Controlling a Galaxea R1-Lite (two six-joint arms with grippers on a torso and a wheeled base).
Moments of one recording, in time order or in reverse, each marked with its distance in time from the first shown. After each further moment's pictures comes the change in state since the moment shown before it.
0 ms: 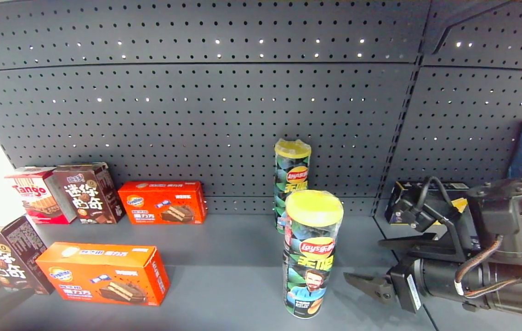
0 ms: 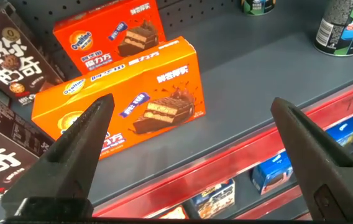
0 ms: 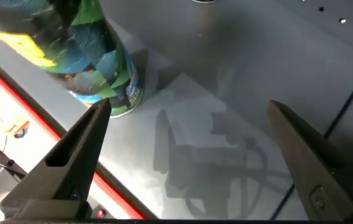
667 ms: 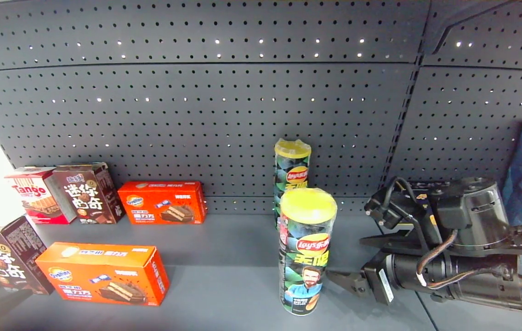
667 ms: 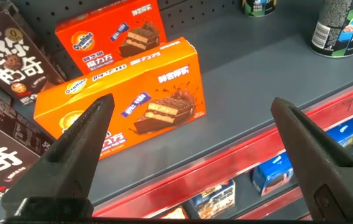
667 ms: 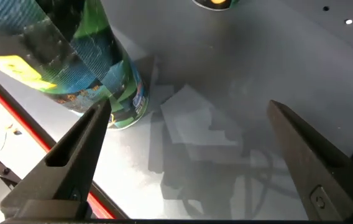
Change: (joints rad) left arm 0.000 -0.013 0.003 0.002 0.000 -0.001; right arm 0.029 0.106 -0.053 -0.035 -0.001 -0.002
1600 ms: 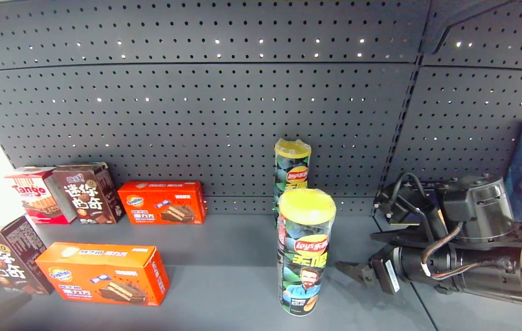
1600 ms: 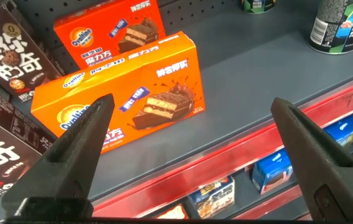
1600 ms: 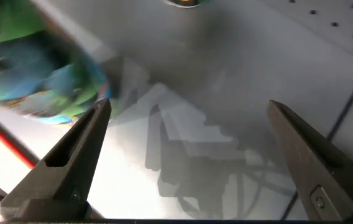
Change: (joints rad) left arm 0.000 -0.023 0.020 0.003 0.000 0.000; right arm -0.058 -0.007 0.002 0.000 -0.025 0.000
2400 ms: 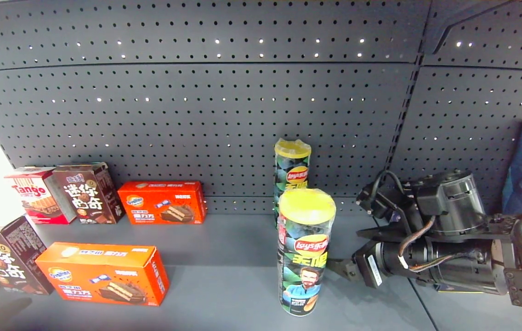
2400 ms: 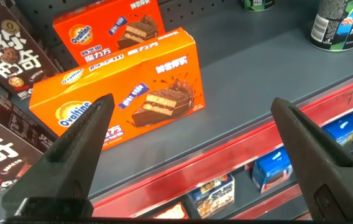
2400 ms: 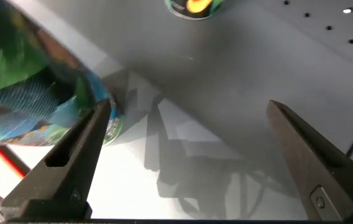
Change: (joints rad) left arm 0.000 -0.010 0.013 0.000 0.000 0.000; right arm 0.023 0.072 -0.061 -0.001 0.007 -0.003
